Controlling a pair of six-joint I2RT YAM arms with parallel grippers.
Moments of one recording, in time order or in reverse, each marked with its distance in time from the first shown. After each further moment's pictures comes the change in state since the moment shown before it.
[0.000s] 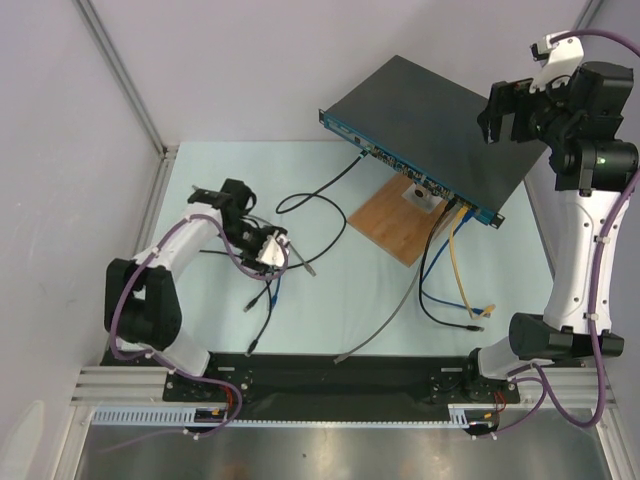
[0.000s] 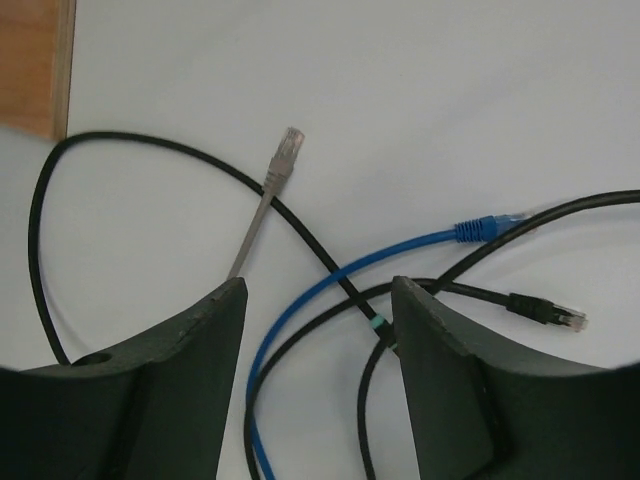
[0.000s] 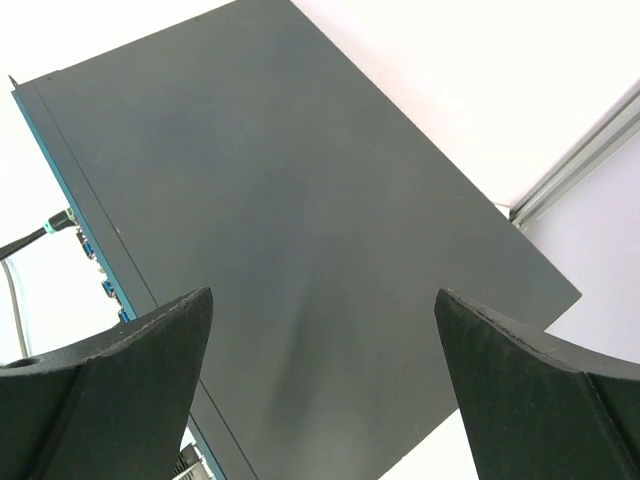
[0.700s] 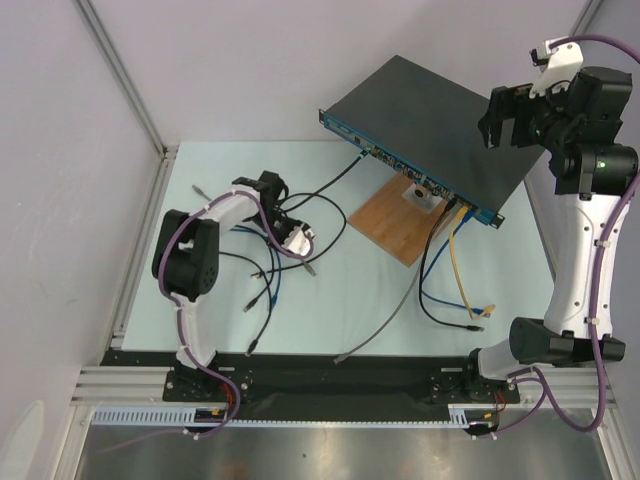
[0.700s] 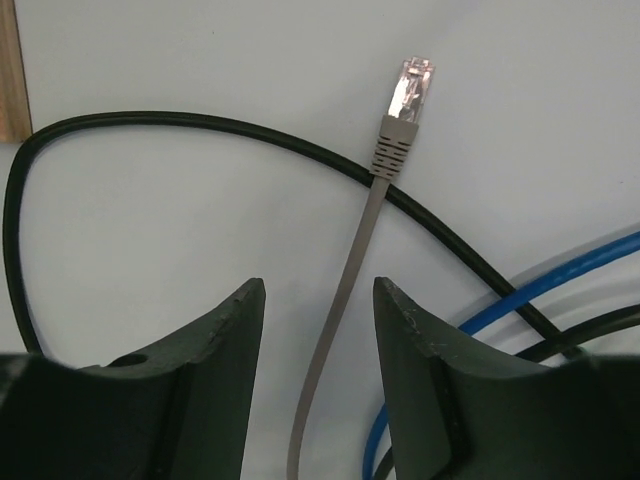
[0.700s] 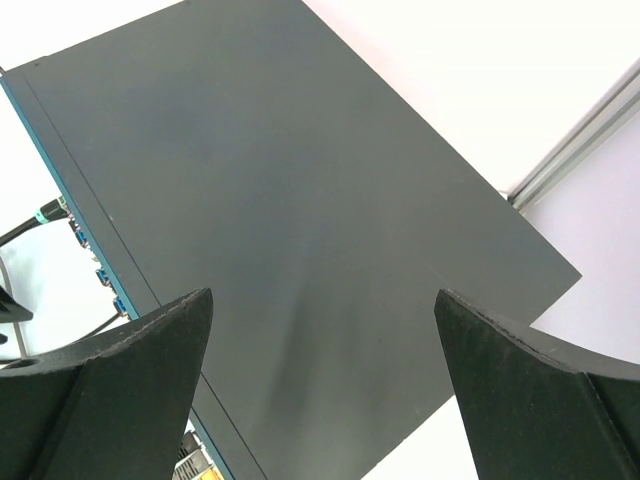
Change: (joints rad) left arm -0.107 0.416 0.233 0.163 -0.113 0.086; right arm -0.003 -0.029 -0.045 -0.006 0.016 0.001
